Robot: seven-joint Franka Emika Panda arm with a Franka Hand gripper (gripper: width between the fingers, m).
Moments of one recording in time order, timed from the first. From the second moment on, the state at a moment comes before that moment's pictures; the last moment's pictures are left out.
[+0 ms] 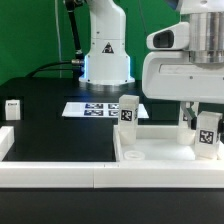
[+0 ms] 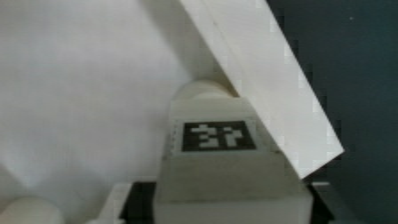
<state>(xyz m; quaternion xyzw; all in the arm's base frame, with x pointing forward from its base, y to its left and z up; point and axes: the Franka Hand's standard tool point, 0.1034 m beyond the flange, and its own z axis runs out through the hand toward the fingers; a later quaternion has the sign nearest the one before) 0.630 0.116 0.071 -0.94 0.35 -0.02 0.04</state>
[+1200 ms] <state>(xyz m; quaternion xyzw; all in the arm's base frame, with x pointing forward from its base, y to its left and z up) 0.631 0.111 0.066 -0.75 0.65 0.02 0.10</state>
